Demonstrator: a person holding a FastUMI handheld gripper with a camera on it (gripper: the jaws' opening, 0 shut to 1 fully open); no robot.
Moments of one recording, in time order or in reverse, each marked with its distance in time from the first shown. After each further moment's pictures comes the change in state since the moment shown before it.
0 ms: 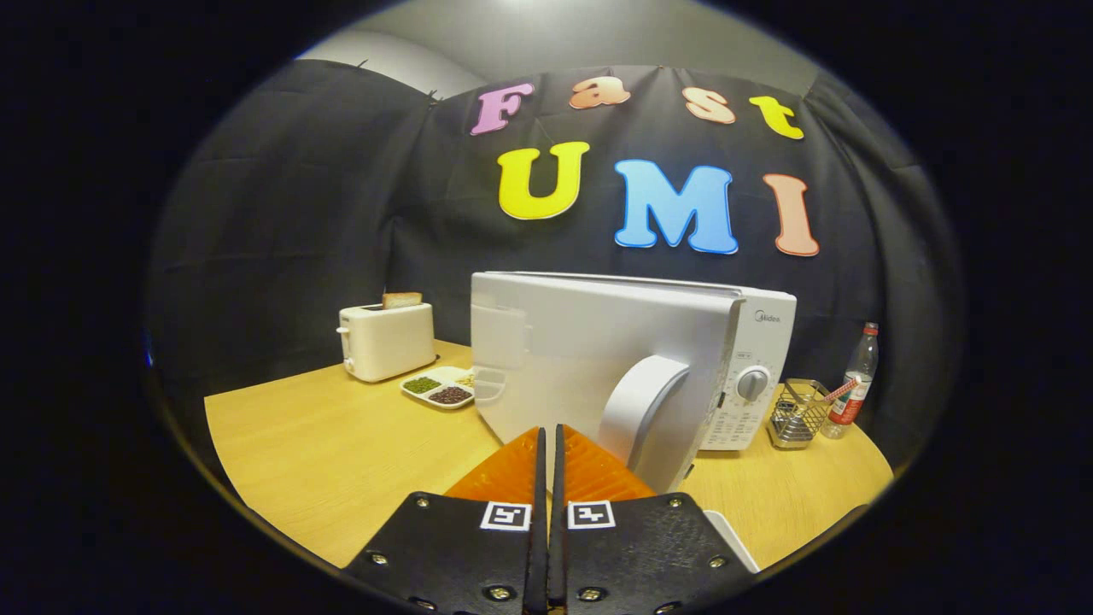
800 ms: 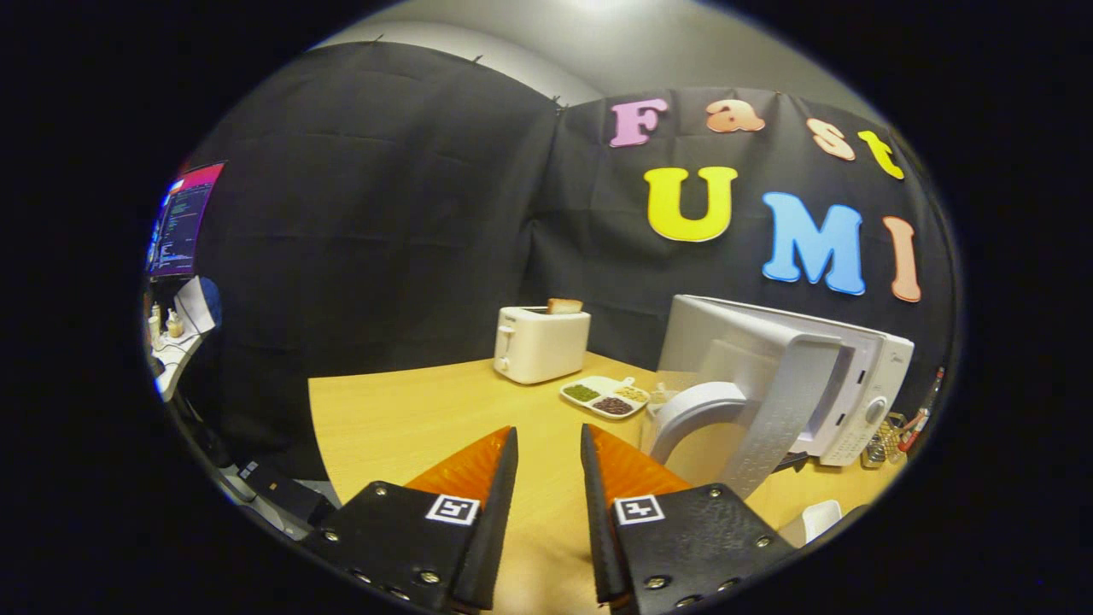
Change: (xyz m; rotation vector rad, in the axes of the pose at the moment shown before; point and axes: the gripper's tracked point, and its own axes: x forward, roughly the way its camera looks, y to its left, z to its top) arm -0.057 0.178 0.008 -0.136 -0.053 0.324
